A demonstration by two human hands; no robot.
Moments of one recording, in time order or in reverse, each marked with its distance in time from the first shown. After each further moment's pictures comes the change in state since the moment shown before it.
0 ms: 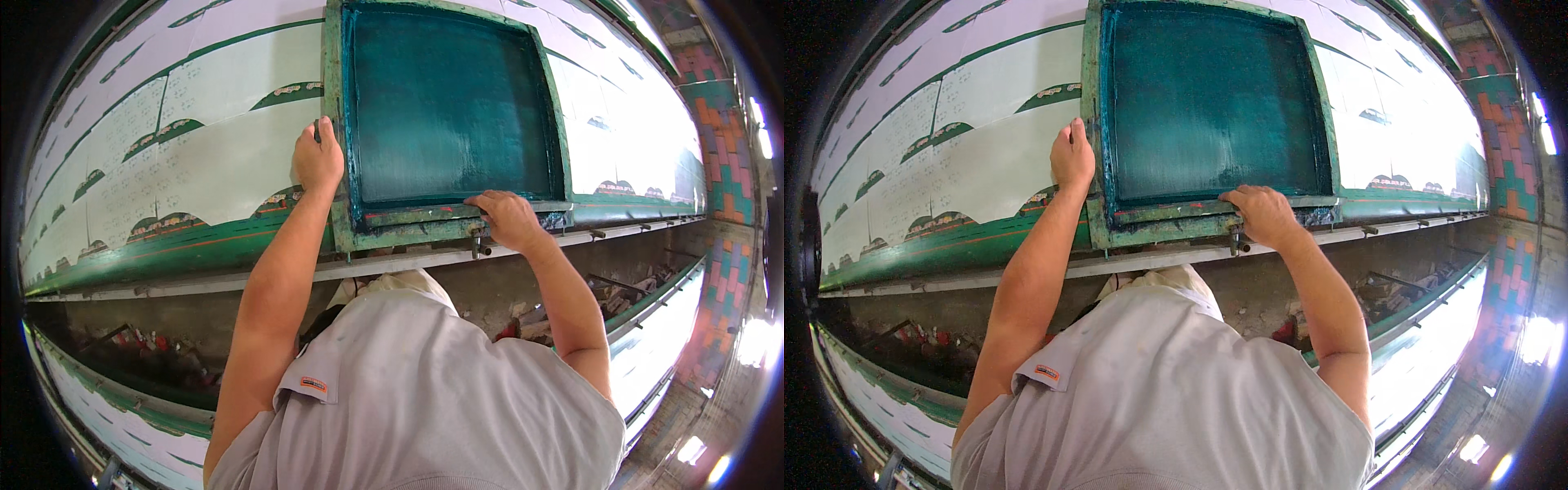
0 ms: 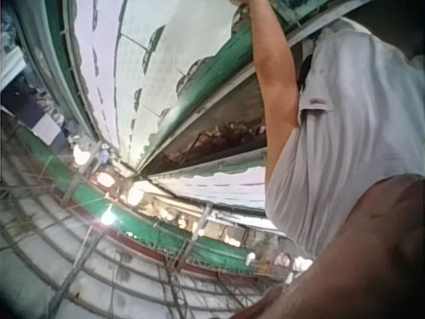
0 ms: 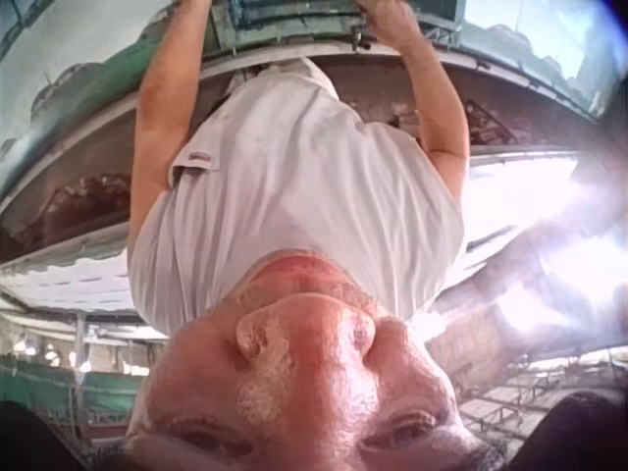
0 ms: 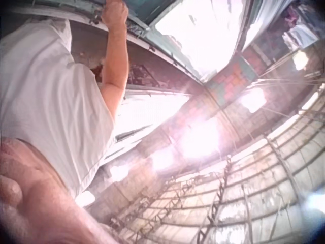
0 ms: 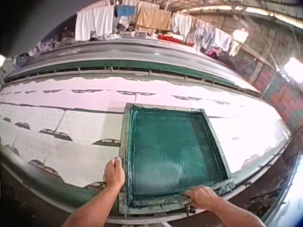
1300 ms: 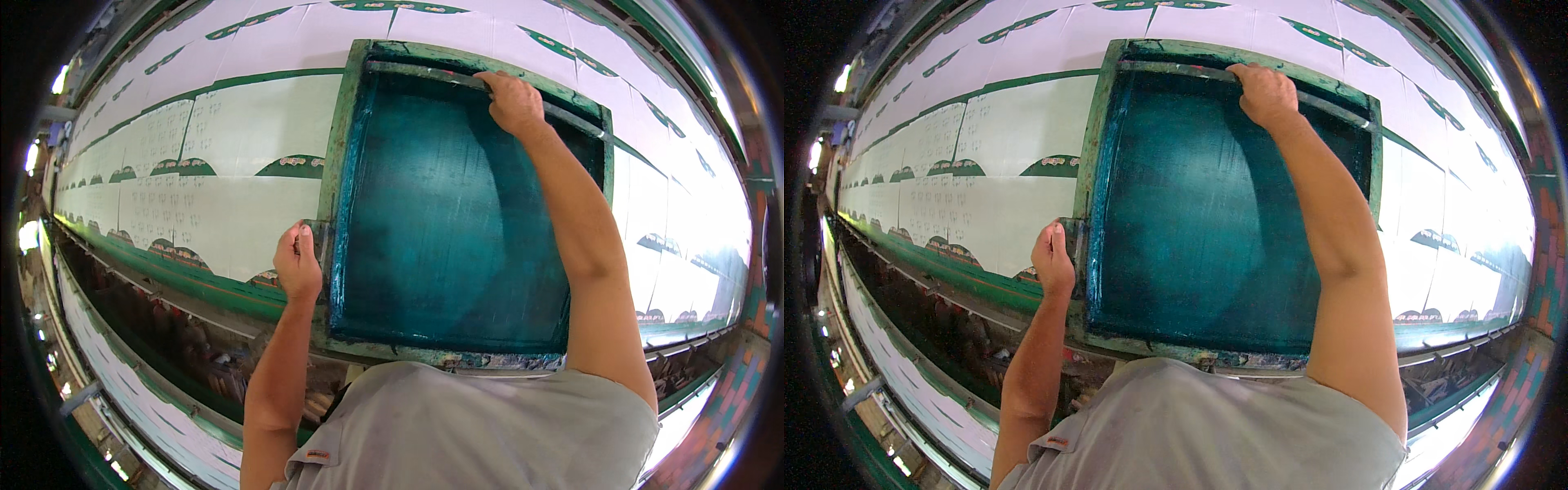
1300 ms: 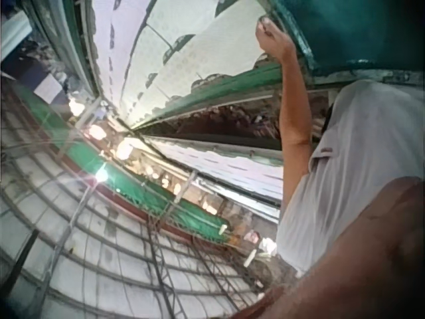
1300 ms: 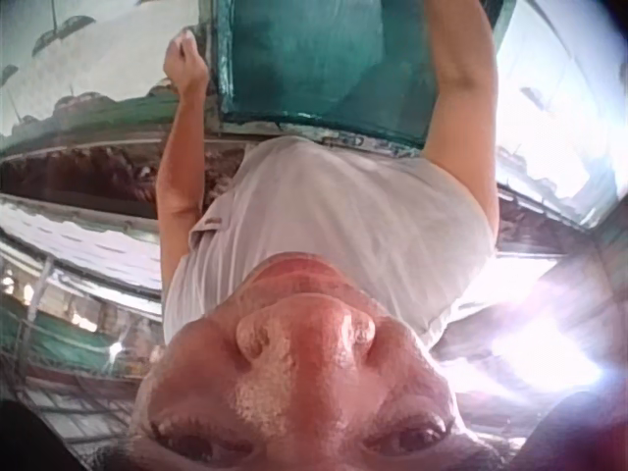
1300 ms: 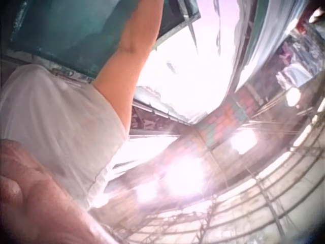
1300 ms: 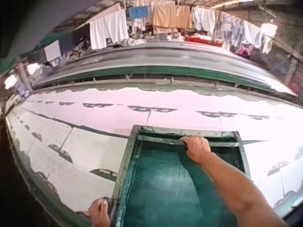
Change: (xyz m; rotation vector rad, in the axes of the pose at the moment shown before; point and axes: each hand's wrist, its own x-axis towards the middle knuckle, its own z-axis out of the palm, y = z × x) left_hand -0.006 -0.005 0.003 -0.093 0.227 -0.012; right_hand 0.426 0.179 -0.111 -0.172 0.389 -0.055
